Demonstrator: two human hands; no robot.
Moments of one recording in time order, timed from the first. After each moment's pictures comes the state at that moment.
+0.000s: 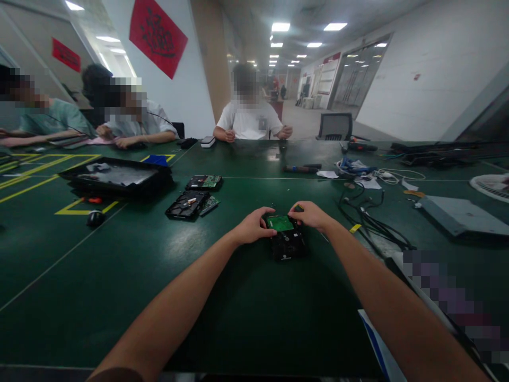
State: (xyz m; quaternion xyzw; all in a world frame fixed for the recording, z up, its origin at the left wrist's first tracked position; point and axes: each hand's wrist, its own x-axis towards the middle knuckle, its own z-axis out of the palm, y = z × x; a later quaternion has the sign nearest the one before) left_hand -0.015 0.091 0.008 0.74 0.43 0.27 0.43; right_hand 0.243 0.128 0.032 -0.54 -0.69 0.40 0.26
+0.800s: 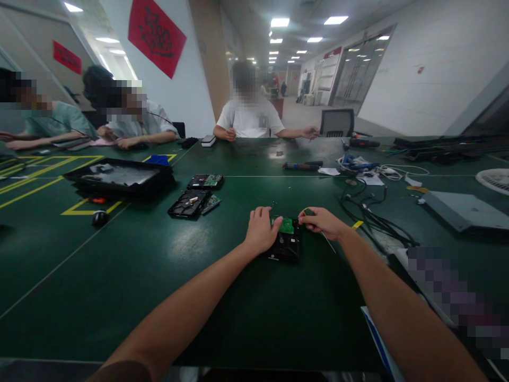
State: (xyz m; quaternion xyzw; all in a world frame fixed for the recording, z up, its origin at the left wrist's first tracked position) left_hand 0.028 0.059 0.006 0.74 0.59 0.31 0.13; right_hand 0.271 0.100 0.022 -0.49 -0.56 0.60 0.31
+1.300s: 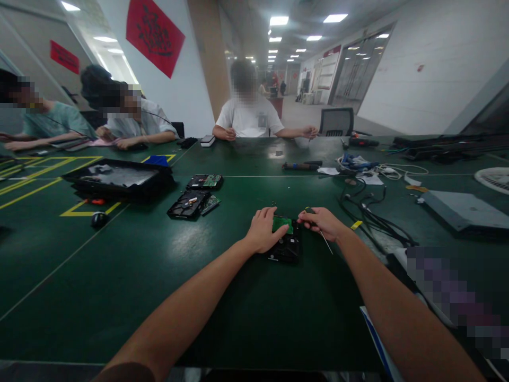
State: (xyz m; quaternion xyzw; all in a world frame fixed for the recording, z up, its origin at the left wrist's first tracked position) left_hand 0.024 0.059 0.014 0.80 0.53 0.23 0.15; right_hand 0.270 0.100 0.019 -0.49 -0.51 0.62 0.35
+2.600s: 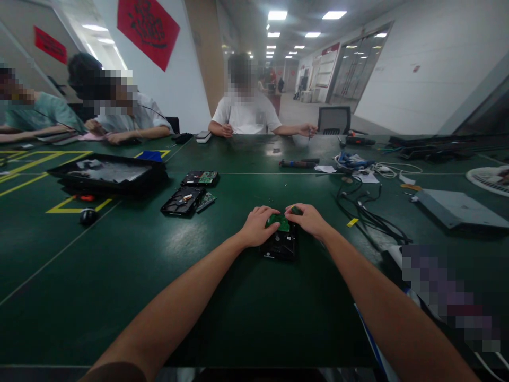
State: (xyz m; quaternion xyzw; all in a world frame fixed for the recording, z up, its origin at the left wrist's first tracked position) left_hand 0.012 0.071 0.014 0.84 0.46 0.24 0.19; right_hand 0.240 0.096 0.018 -0.52 -0.69 0.38 0.34
